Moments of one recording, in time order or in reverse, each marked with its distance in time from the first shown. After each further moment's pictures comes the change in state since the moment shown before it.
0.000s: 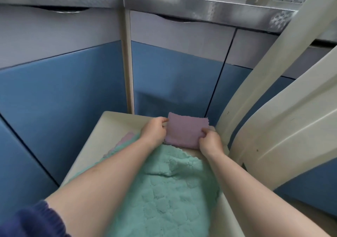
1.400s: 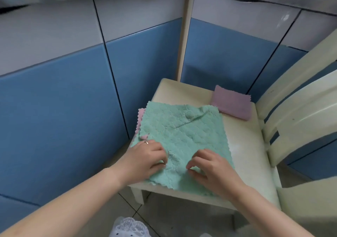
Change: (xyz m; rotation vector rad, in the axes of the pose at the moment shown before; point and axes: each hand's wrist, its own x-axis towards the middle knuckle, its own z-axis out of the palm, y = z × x) left_hand -0.275 -0.115 -0.102 0.412 -0.075 0.555; right_hand -0.237 0.001 0.006 -0.290 -0.330 -1.186
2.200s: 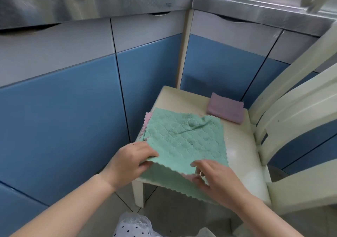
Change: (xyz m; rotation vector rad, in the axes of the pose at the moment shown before) left_hand -0.043 0.014 -0.024 -0.100 0.221 -0.069; right_hand -0.039 -0.024 -0.012 -0.136 -0.049 0.093
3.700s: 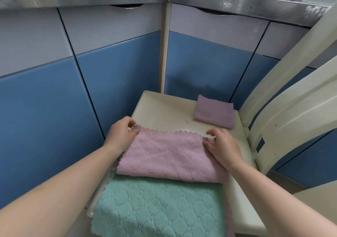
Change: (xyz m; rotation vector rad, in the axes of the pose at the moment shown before) left_hand 0.135 -0.080 0.048 -0.128 0.094 -0.713; right_hand 0.082 0.123 0.010 0.143 0.128 0.677
